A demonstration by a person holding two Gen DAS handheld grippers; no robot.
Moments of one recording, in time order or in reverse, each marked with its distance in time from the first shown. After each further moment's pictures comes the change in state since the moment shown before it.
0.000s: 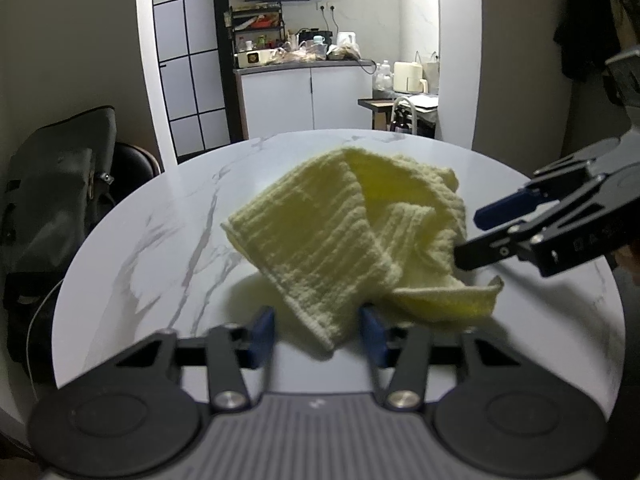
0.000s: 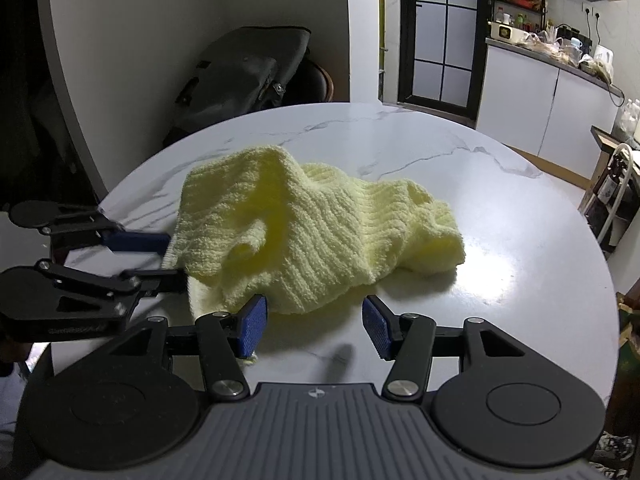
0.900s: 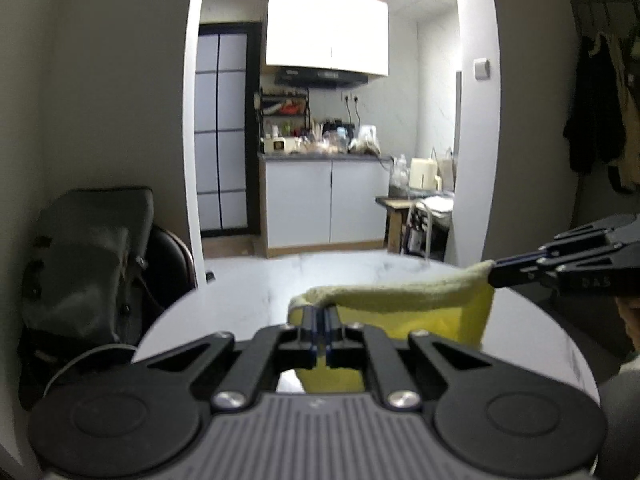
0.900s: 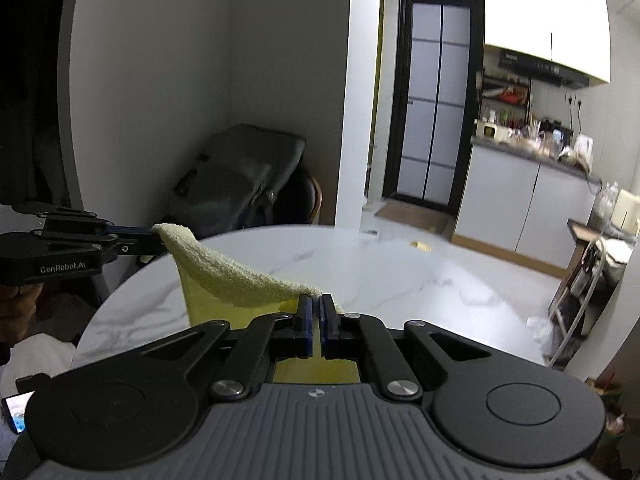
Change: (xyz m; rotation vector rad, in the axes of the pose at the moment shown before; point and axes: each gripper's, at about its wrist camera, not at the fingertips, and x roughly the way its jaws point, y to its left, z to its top) left arm -0.246 0.026 0.005 -0.081 -0.309 0.015; right arm -0.063 0.007 0.061 -0.087 -0.287 -0.077
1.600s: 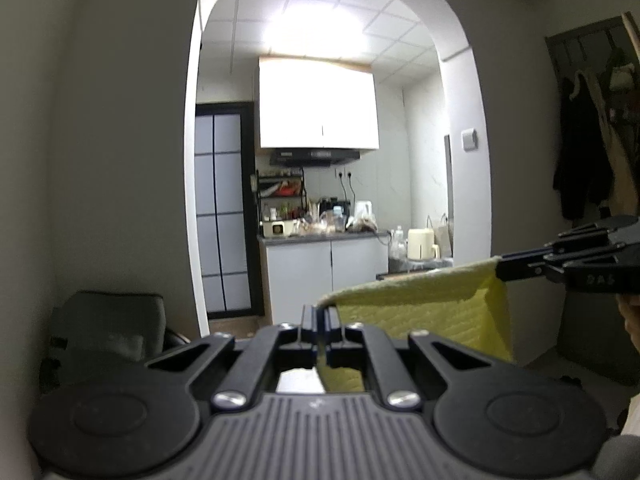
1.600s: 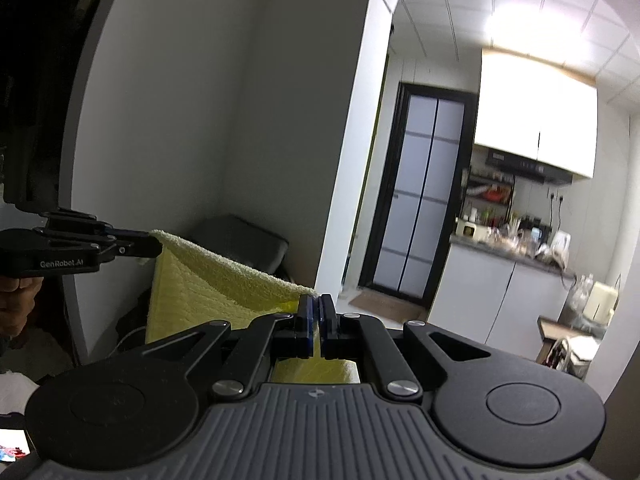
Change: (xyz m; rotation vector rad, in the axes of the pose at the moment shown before) left arm -0.211 -0.045 0.009 0.073 -0.230 0.002; right arm -0.061 0.005 0.079 -0.121 -0.254 -0.071
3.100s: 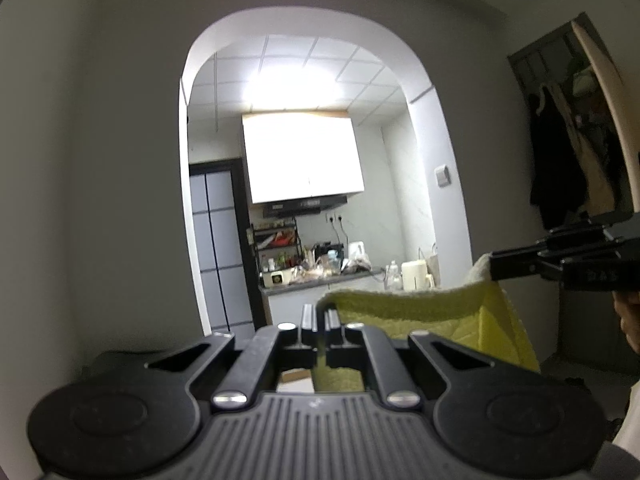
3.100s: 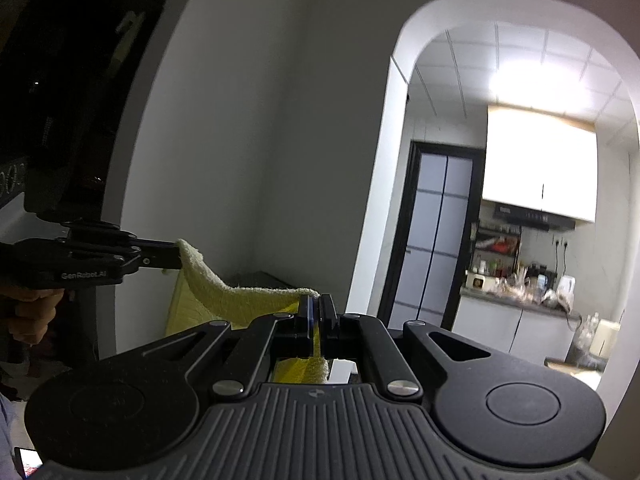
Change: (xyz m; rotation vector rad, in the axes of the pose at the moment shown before) left arm -0.417 -0.075 -0.097 0.106 -0.115 0.003; right arm -0.088 0.048 -0.001 0.005 -0.141 0.035
